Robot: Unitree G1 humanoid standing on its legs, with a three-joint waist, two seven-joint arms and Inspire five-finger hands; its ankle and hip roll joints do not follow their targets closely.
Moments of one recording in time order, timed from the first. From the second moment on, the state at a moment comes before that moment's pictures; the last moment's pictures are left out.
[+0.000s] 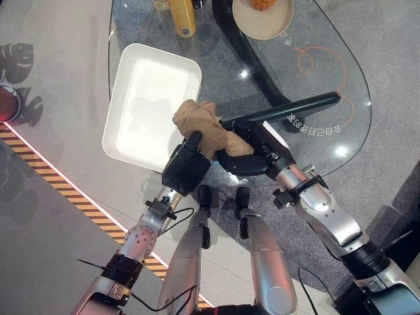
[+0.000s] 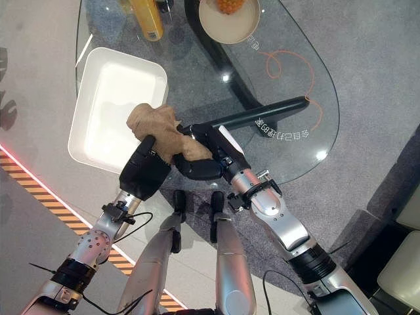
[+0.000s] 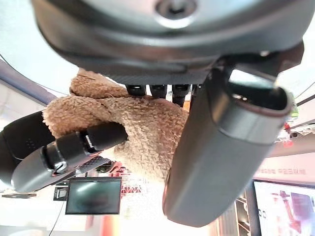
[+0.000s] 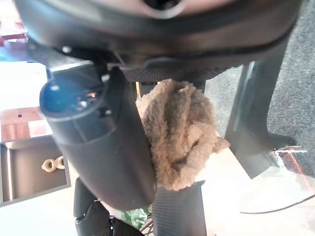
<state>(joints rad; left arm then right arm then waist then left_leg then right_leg) -0.31 0.39 -0.31 0.22 -1.71 0.05 -0.52 -0.45 -0.60 0.44 -0.13 0.41 0.00 0.02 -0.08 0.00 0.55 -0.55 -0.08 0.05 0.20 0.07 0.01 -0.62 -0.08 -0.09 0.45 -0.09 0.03</state>
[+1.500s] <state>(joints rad) -0.30 0.29 -0.29 0.24 -1.78 -0.06 -0.49 -0.48 -0.59 0.47 -0.14 0.35 0.01 0.06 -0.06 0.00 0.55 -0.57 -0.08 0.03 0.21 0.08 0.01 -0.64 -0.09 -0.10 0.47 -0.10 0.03</state>
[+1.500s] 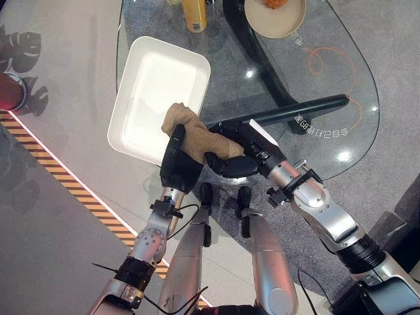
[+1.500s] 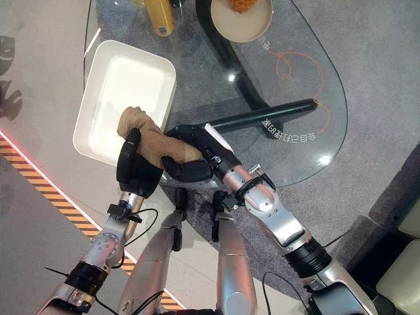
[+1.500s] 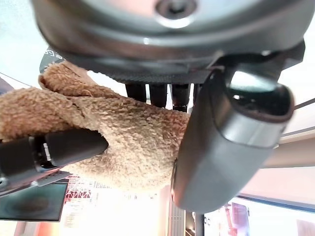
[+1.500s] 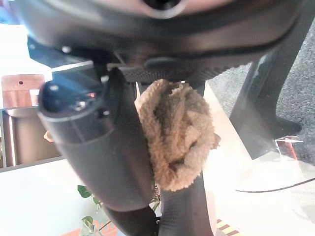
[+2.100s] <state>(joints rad) -0.31 0.28 -0.26 0.26 -1.77 -0.05 -0.49 -0.42 -0.55 0.47 -0.15 0.34 0.01 0.02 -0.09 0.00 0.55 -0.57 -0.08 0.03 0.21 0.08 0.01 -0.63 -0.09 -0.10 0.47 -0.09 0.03</state>
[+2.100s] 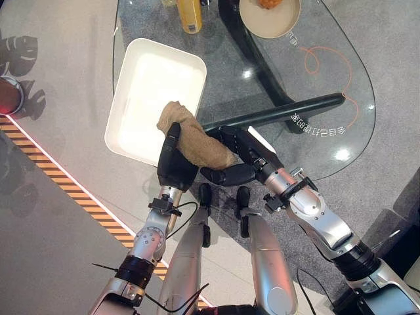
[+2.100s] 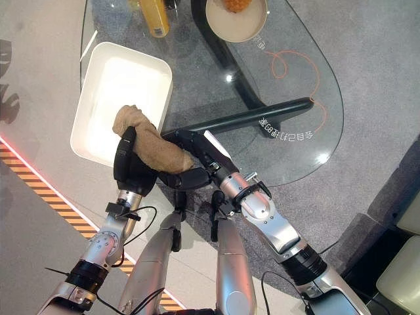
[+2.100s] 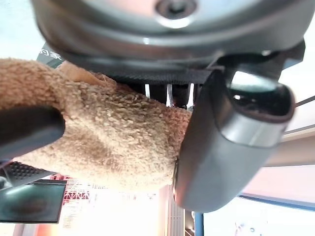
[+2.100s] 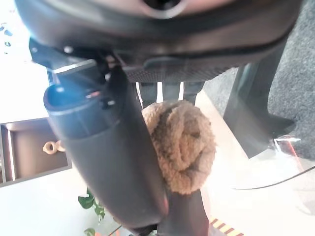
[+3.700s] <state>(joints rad) -0.31 0.42 -0.05 0.25 -1.19 -0.41 -0.25 -0.27 -0.54 0.32 0.00 0.36 0.12 -0.05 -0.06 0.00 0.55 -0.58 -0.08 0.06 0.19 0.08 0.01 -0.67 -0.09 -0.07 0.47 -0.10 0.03</state>
